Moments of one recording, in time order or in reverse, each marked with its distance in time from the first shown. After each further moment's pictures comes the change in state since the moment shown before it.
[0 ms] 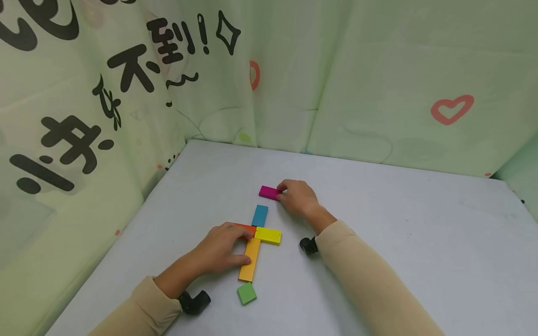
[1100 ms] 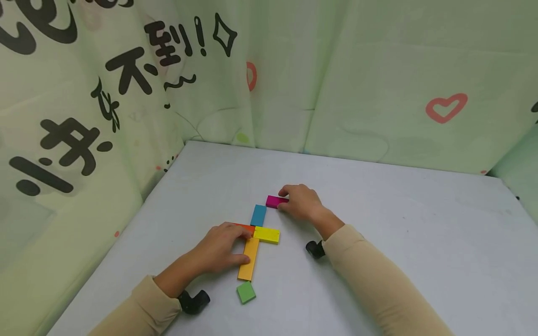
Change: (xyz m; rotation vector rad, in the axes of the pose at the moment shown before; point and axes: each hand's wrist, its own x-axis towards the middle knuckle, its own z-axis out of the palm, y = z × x) left_hand 0.001 0.003 -0.001 0.015 -0.008 -0.022; right_hand -0.020 0.006 -0.008 -0.088 -0.058 -0.069
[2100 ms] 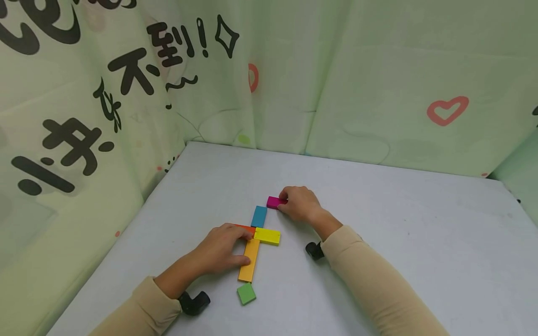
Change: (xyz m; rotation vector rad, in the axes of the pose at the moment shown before) left_hand 0.000 -0.001 0.001 -0.026 0.012 0.026; right_hand 0.004 -0.003 0.003 -0.006 0.017 0.001
